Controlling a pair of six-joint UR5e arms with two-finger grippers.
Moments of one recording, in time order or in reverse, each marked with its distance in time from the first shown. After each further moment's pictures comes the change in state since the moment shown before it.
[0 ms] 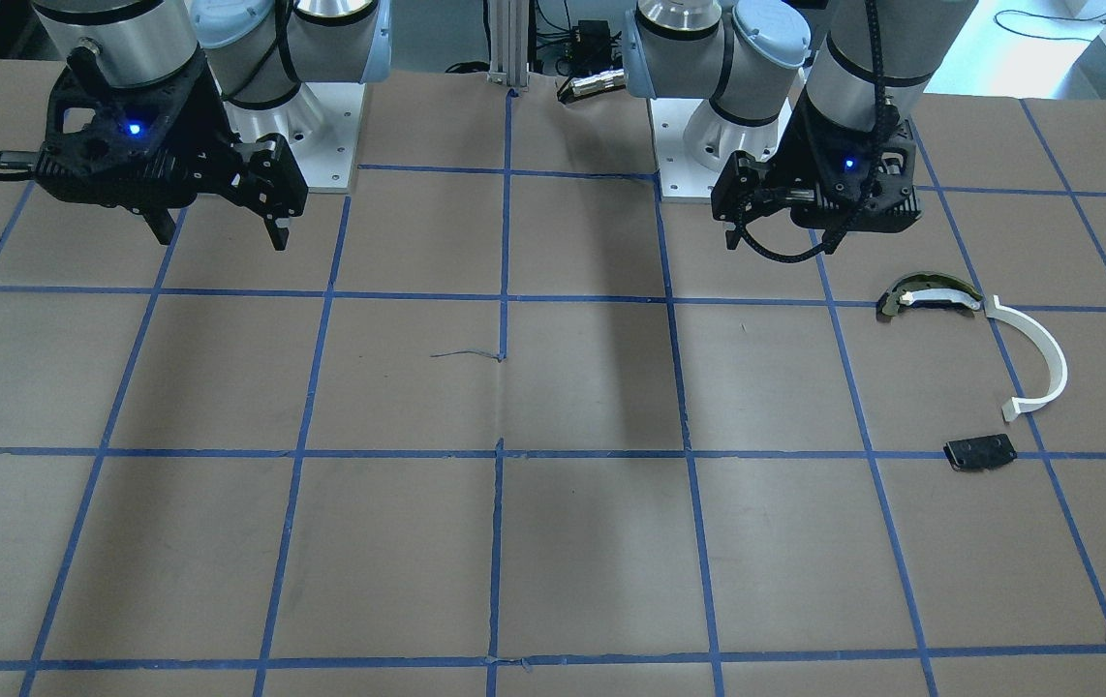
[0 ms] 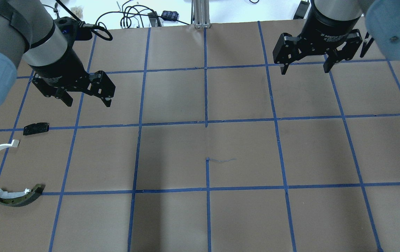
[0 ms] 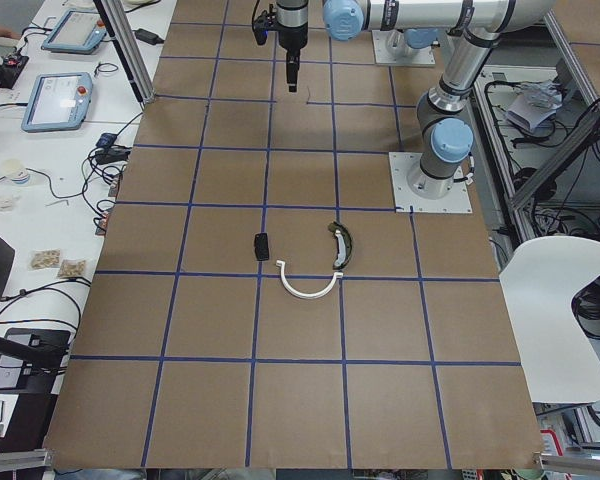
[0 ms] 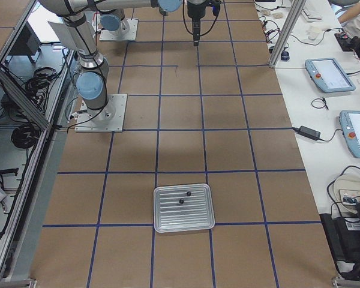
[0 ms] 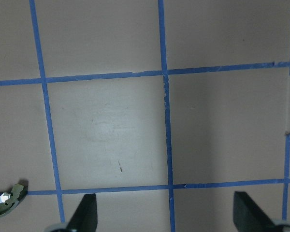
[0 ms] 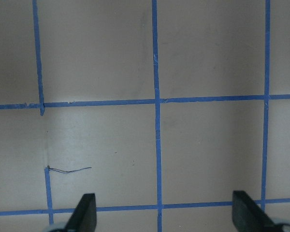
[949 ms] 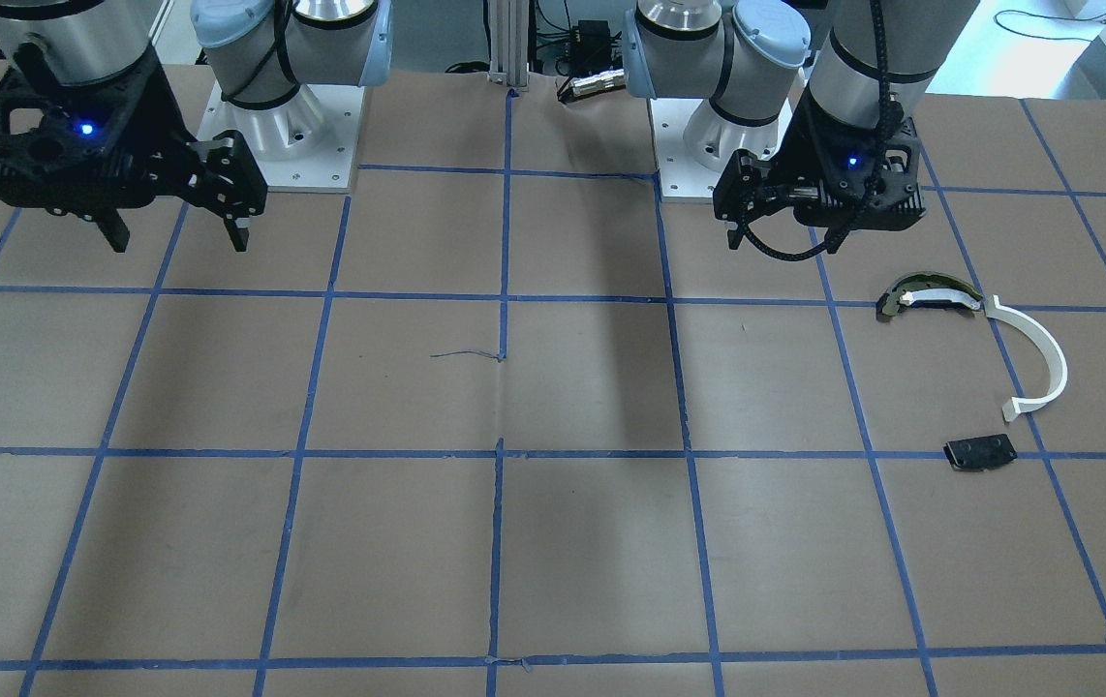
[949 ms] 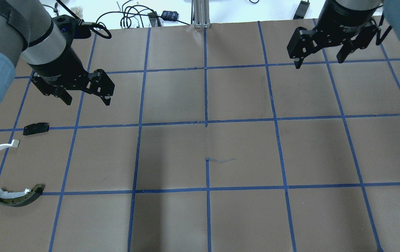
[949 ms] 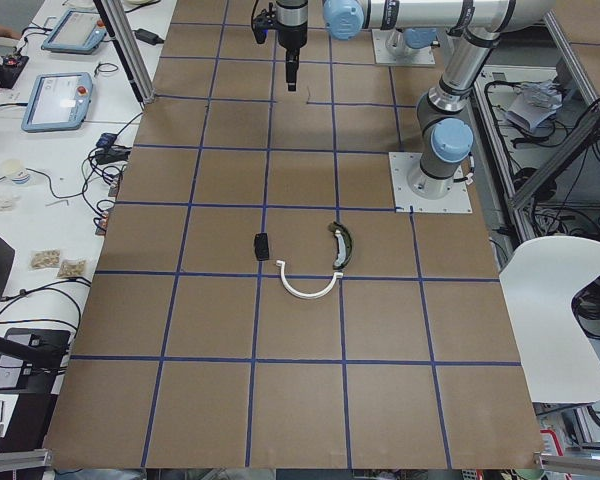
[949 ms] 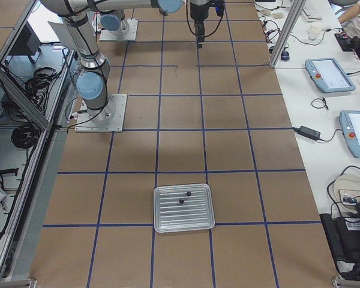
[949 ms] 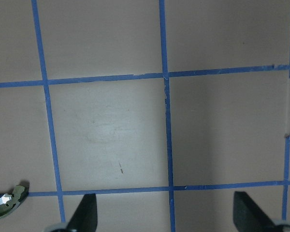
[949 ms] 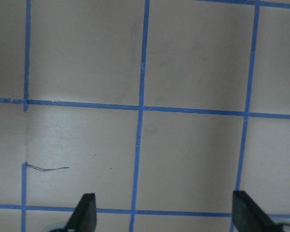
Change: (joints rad) left arm 0.001 0.001 0.005 0.001 -0.001 0.000; right arm -0.085 0.007 -0.030 0.008 -0.019 -0.212
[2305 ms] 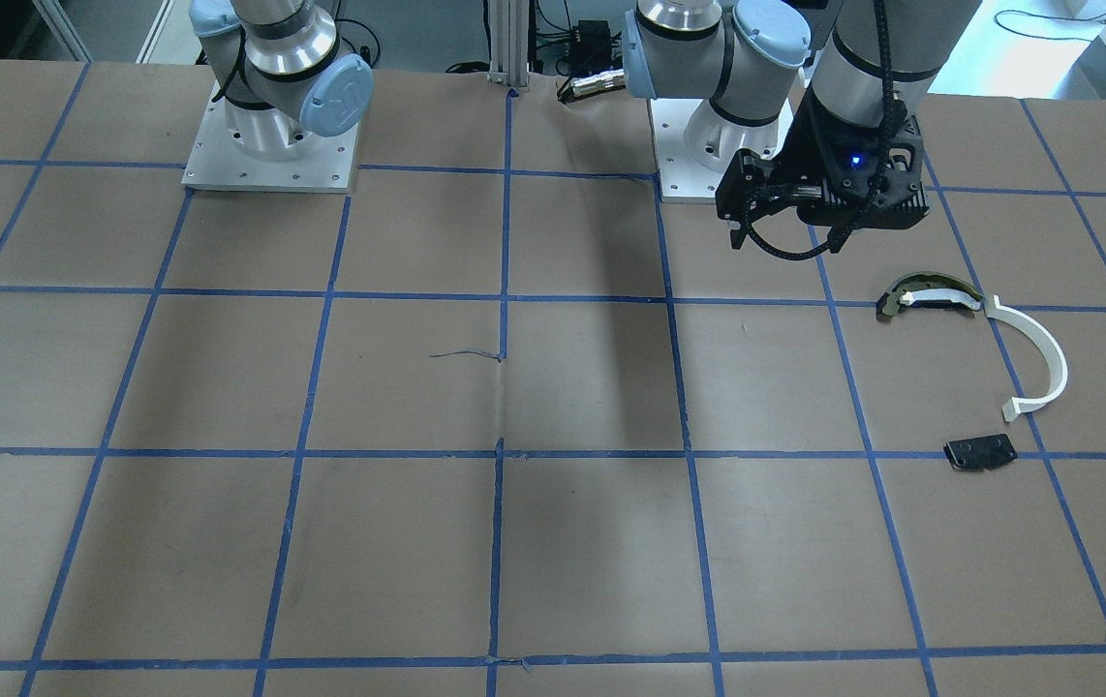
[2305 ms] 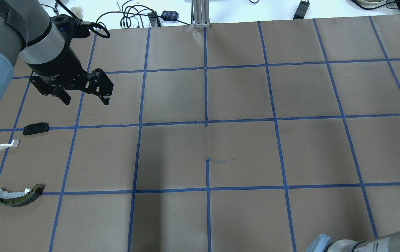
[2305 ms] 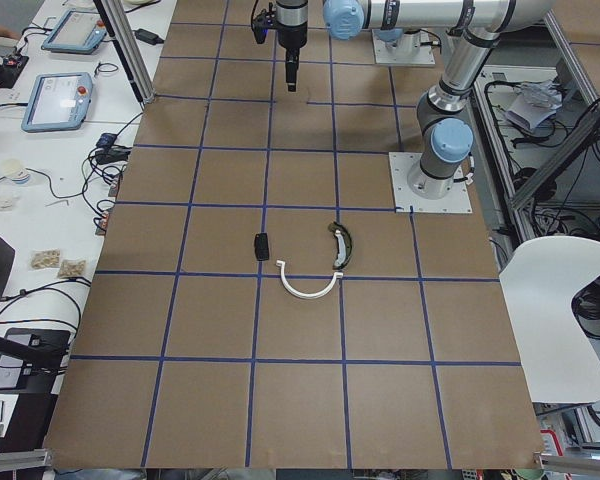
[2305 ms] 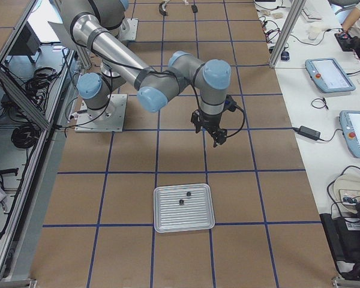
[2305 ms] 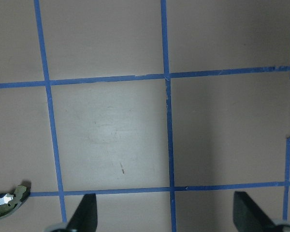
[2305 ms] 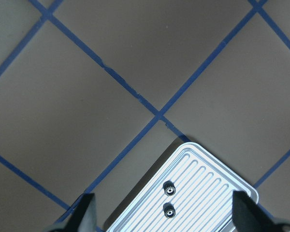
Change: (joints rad) left arm 0.003 0.001 0.001 0.000 0.003 0.000; right arm -0.731 0.268 -0.007 -0.271 -0.005 -1.396
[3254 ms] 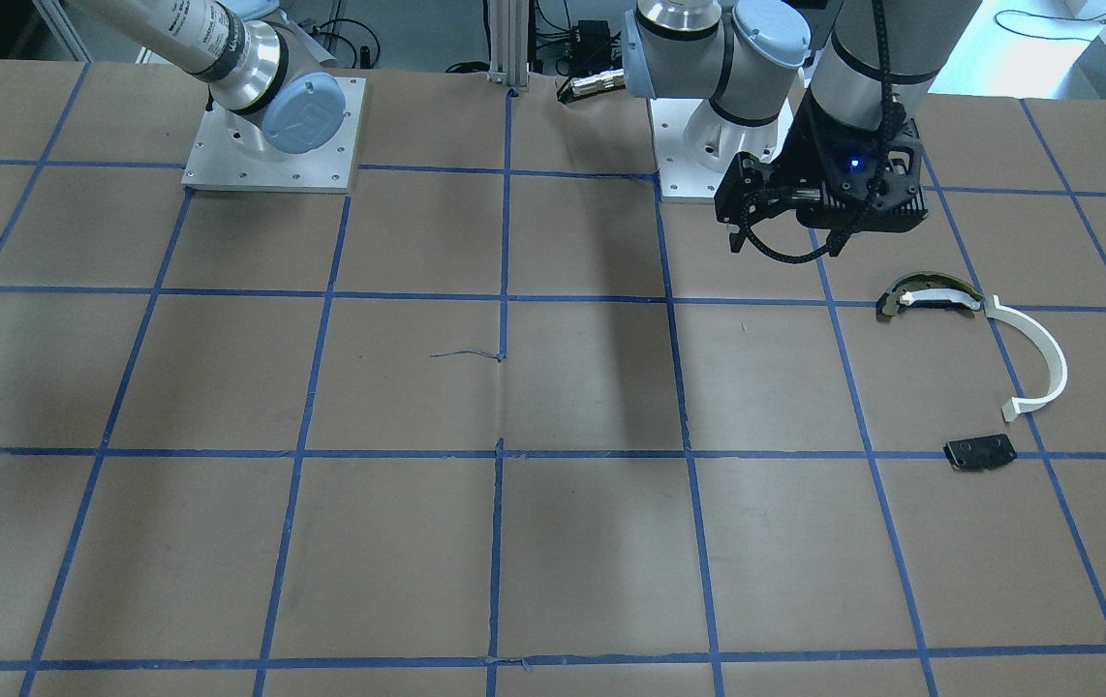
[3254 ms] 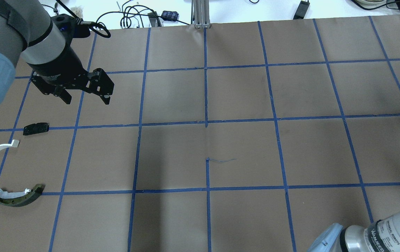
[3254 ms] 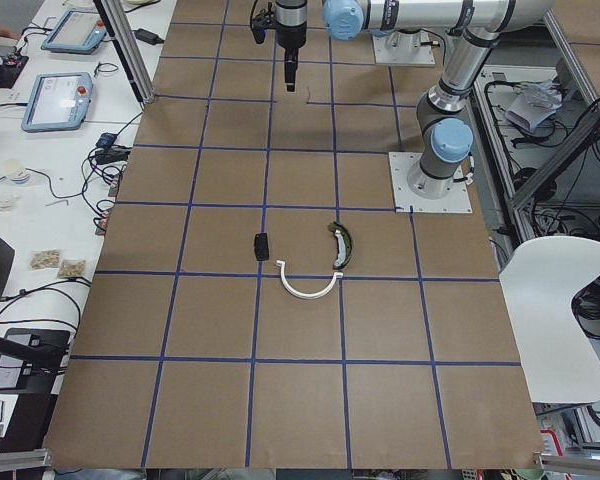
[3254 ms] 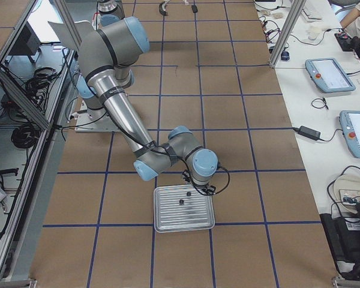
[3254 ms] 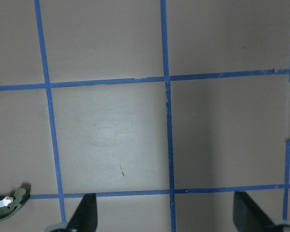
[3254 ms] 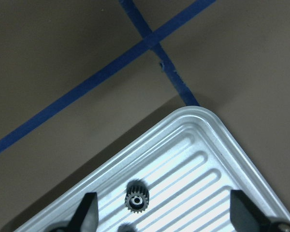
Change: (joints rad) left arm -0.002 -0.003 -0.007 0.015 -0.001 0.001; right arm -0.171 0.304 0.012 -0.197 0.074 -0.394
